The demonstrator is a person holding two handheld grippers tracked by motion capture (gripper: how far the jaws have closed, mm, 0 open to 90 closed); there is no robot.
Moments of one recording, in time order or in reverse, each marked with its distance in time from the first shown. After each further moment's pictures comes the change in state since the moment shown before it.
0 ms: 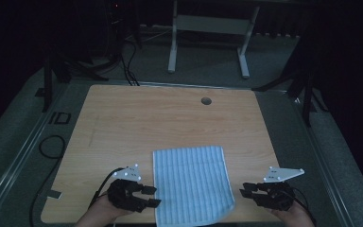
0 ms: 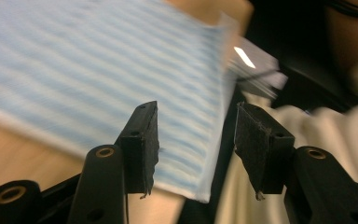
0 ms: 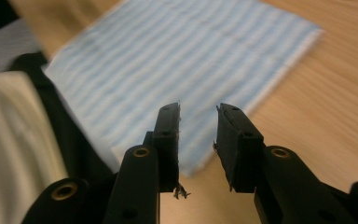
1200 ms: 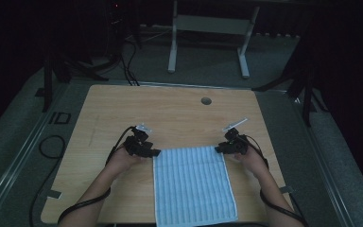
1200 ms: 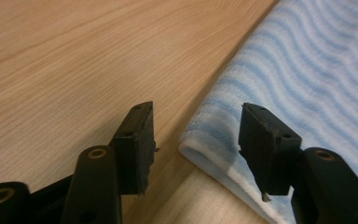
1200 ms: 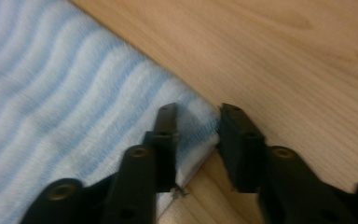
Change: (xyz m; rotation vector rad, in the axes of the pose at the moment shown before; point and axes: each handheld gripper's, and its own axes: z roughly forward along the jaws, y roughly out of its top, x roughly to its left) left arm 0.142 0.061 0.057 0.109 0.305 -0.080; right arm -0.121 0.090 0.155 0.228 -0.092 0.047
